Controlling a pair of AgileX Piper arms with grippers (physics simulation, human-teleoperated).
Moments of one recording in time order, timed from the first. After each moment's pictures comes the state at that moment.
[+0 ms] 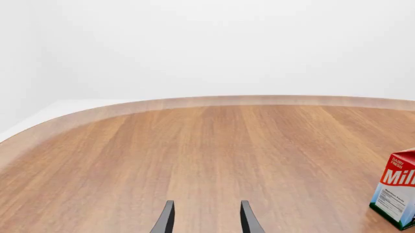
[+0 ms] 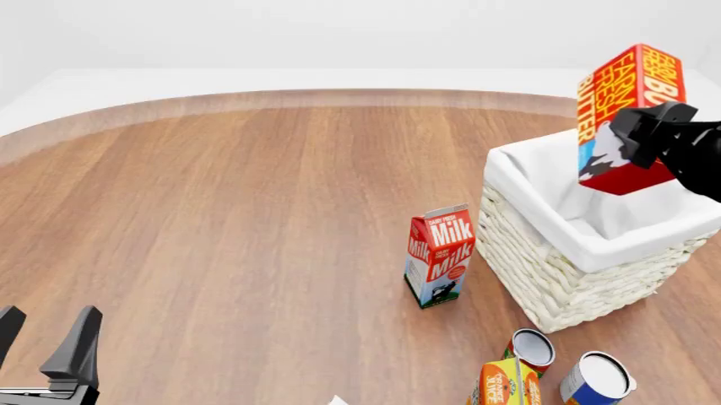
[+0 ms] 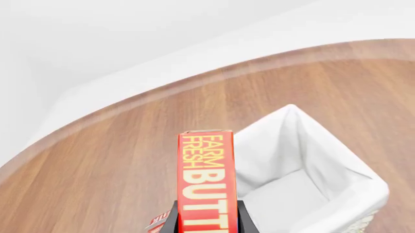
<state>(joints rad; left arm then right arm) 0.00 0.01 0.00 0.00 0.00 0.07 0.88 -0.91 0.37 0.36</state>
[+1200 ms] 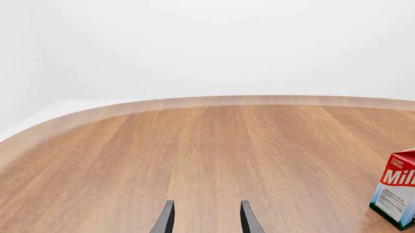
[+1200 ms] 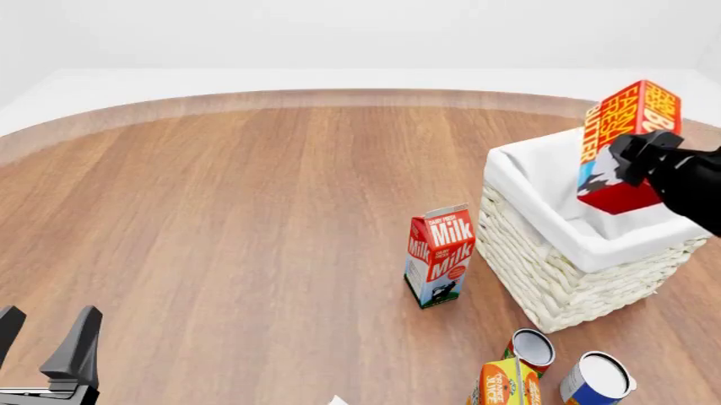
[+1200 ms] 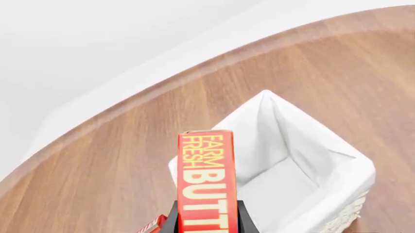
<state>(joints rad) 0.00 0.01 0.00 0.00 0.00 -0.02 0.94 -0.78 0.22 0.45</state>
